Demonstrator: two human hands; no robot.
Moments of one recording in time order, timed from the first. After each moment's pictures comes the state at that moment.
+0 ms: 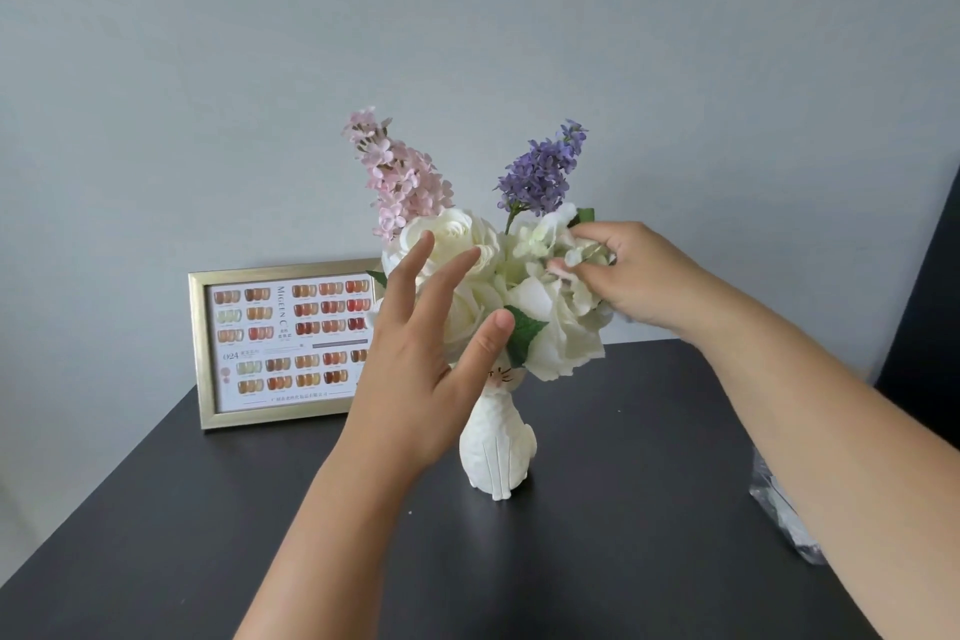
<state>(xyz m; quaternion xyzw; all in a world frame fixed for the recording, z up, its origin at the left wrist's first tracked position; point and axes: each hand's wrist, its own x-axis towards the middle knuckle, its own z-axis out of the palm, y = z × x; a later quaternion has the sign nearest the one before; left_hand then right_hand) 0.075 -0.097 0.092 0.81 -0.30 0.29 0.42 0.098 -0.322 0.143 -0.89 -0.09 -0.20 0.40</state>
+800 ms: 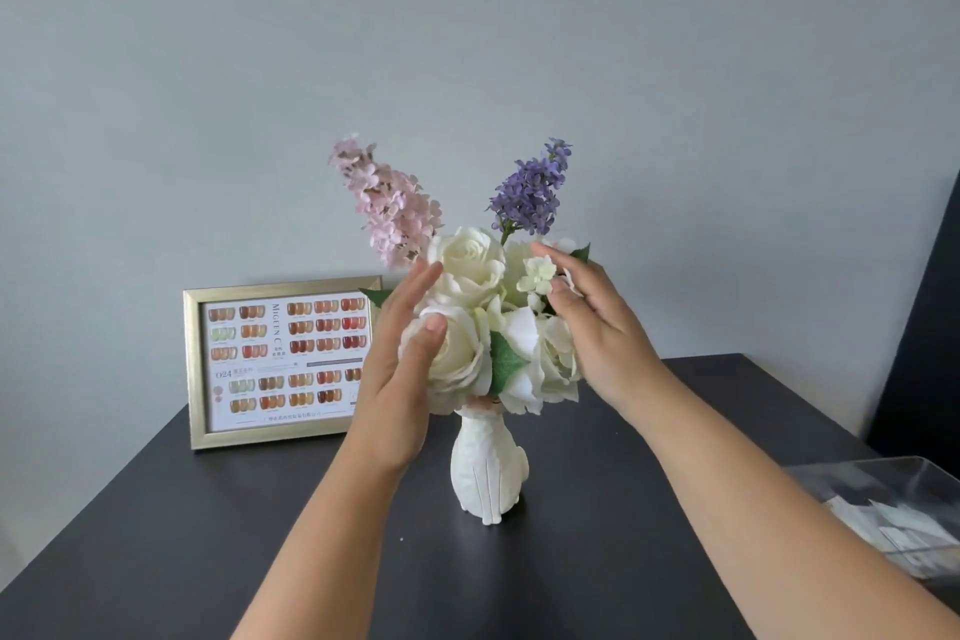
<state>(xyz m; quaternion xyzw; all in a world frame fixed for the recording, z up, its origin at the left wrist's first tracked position) 0.110 -0.097 0.077 0.68 -0.30 0.19 0.64 0.101 -0.296 0.097 -0.78 -0.17 -0.29 0.53</state>
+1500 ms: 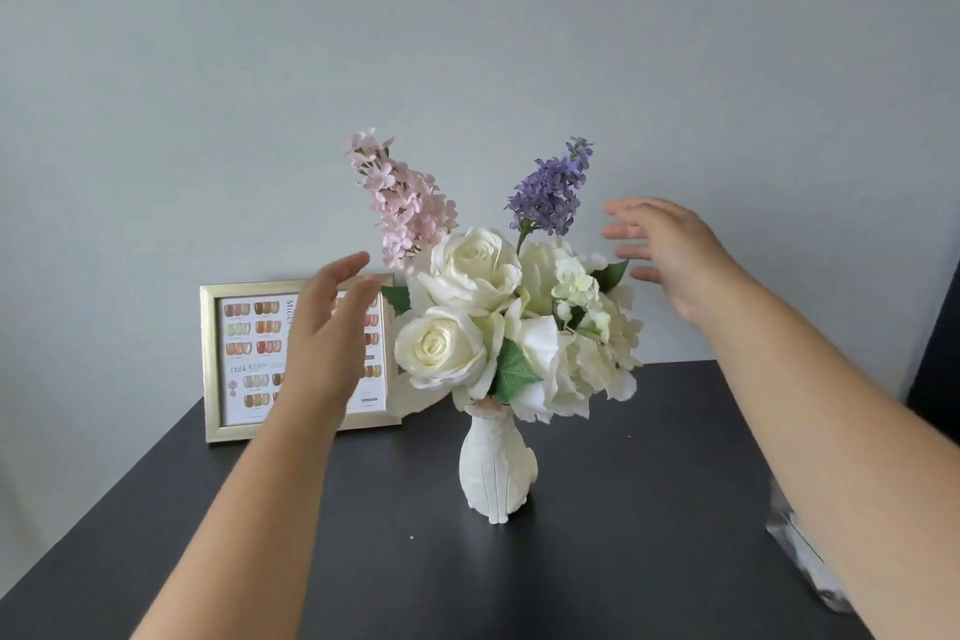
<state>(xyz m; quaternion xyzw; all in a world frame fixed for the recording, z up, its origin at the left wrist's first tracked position) 0.147 -0.051 0.099 0.71 -0.12 0.21 0.67 0.136 -0.350 0.161 -0.76 0.03 -0.24 0.60</state>
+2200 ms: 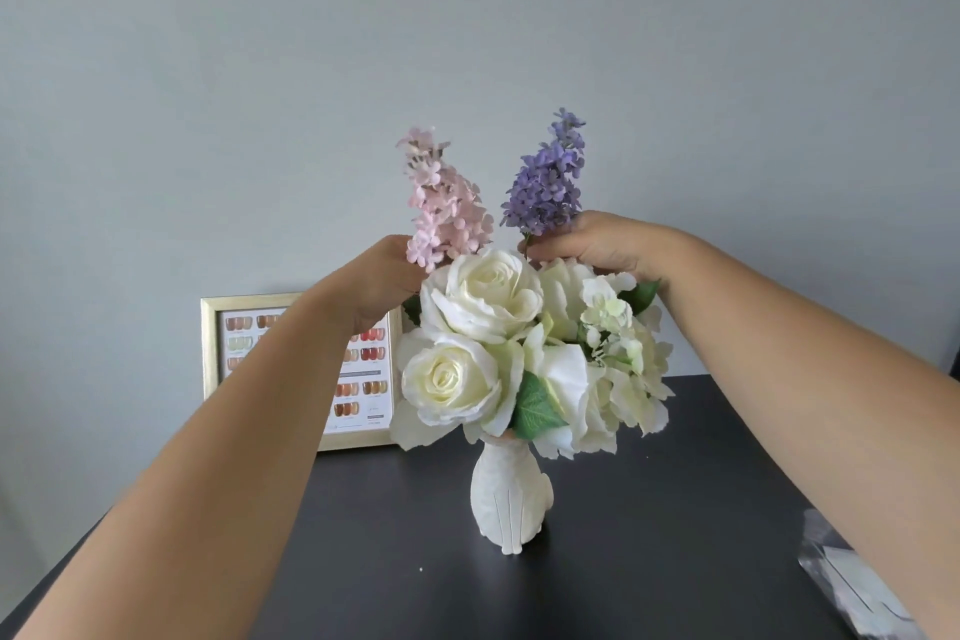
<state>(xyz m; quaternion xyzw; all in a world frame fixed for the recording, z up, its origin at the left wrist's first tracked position) 0.235 -0.064 0.161 0.84 -0.24 0.01 0.49 0.219 -0.323 0.185 -0.87 -0.08 0.01 0.49</state>
